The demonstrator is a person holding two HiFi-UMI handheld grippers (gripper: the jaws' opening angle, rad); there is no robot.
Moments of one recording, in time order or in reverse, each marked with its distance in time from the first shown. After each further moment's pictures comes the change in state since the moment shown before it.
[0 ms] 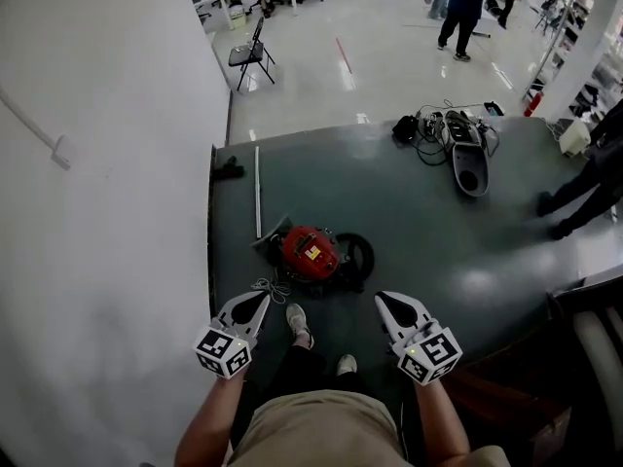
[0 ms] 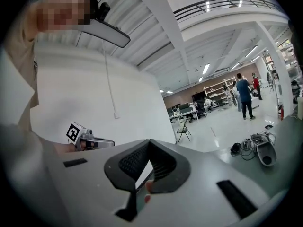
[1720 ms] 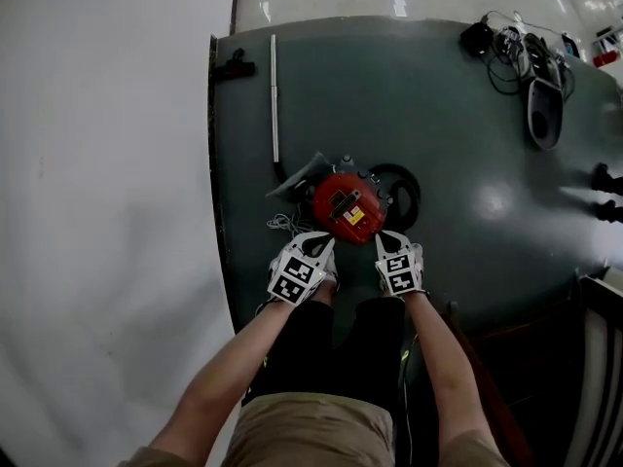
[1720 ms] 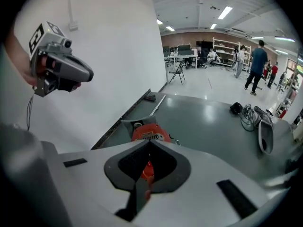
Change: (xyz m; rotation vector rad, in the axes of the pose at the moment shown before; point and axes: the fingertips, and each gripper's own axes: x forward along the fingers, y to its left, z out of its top) left arm 0.309 0.273 -0.274 -0.031 0.542 -0.110; right arm 0.385 -0.233 -0.441 -0.081 0.761 -0.135
